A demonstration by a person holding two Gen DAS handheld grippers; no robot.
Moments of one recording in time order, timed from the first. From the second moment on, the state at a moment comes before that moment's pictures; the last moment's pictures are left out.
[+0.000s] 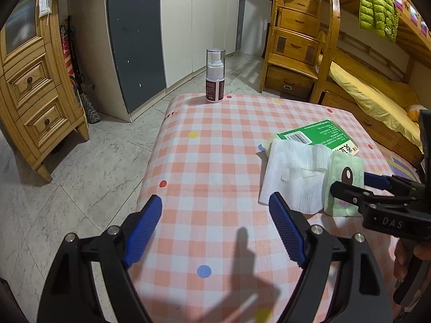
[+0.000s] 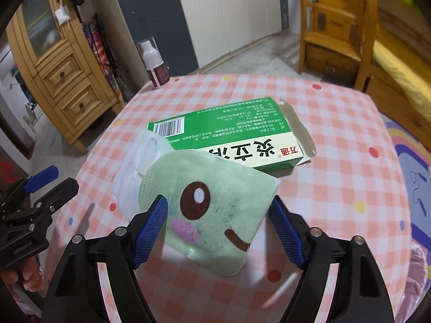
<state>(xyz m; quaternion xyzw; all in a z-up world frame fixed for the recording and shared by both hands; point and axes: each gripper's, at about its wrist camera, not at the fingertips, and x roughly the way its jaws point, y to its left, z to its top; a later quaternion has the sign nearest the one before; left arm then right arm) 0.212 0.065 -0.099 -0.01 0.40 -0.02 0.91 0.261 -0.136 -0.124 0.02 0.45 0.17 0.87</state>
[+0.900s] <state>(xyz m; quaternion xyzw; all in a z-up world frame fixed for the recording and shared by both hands) 0.250 0.003 -0.101 0.02 0.41 -0.09 0.91 0.178 -0.229 -0.038 0.00 0.35 0.03 0.94</state>
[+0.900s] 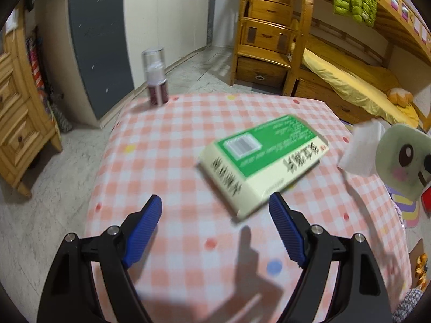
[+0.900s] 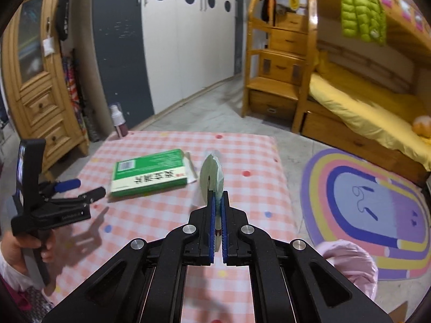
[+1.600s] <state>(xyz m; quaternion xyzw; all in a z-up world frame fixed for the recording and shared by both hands) 0.313 -0.028 -0.108 0.08 0.44 -0.05 0.89 0.175 -0.249 -0.049 0.02 0.36 0.03 0.93</state>
